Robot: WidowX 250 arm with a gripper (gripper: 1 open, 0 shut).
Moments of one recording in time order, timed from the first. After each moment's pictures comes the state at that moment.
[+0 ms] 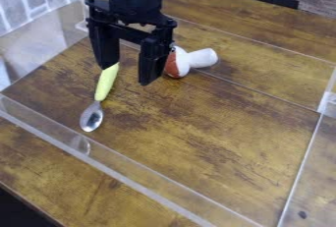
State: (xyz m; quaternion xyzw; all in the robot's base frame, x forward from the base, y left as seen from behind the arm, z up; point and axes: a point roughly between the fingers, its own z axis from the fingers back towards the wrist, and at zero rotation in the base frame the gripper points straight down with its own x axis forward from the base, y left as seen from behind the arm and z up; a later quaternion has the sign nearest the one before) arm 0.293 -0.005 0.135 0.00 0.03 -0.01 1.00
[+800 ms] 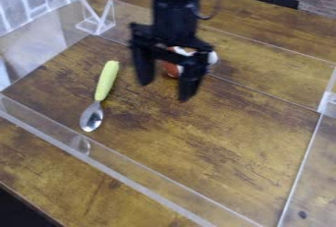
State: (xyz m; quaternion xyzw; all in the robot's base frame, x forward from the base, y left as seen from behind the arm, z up) arm 0.330 -0.046 0.104 -0.01 0.04 -0.05 1.00
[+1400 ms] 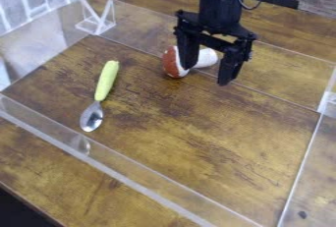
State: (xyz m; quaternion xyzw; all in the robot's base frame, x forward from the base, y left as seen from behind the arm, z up) arm 0.385 -0.051 0.097 0.00 0.00 -0.06 1.00
